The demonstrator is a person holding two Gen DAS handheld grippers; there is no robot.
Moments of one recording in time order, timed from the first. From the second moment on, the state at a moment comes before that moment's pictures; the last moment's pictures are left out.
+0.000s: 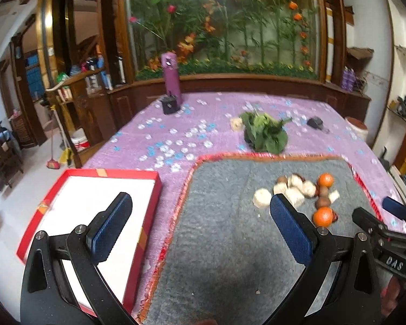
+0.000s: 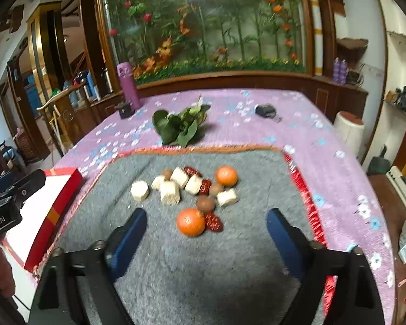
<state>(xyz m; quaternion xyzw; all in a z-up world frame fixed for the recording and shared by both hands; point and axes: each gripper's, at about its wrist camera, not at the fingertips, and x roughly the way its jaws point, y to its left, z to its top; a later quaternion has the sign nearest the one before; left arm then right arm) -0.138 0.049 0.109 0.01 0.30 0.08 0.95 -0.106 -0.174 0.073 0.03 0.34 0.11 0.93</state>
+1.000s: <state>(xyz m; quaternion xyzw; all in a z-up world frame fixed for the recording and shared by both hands) -0.066 -0.087 0.043 0.10 0.42 -0.12 0.89 -0.076 -0.279 0.027 0.20 0.38 0.15 0.89</state>
